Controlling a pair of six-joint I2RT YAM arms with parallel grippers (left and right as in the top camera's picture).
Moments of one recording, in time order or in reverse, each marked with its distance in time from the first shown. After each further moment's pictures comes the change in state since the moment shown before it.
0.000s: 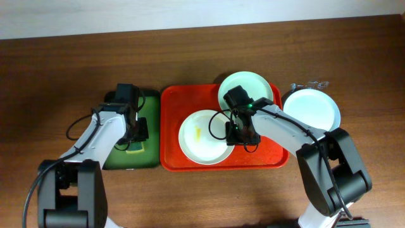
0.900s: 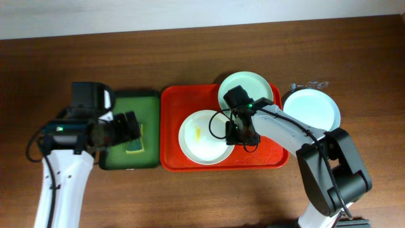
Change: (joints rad) left arm 0.061 -0.460 0.171 -0.385 0.124 -0.060; right arm 0.000 0.000 0.000 0.002 0.000 0.038
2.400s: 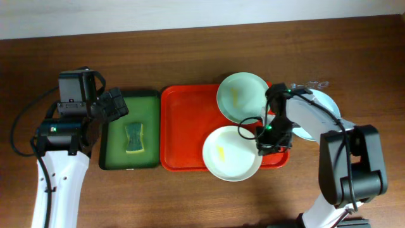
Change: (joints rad) left arm 0.024 -0.002 0.039 0.243 -0.193 0.000; right arm -0.293 0.000 0.006 -0.333 -0.228 -0.339
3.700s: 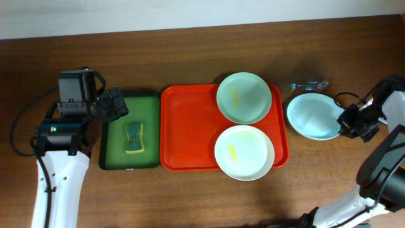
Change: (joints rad) left arm 0.000 0.000 0.000 0.000 0.000 0.000; right arm -0.742 0.054 0.225 0.036 0.183 0.135
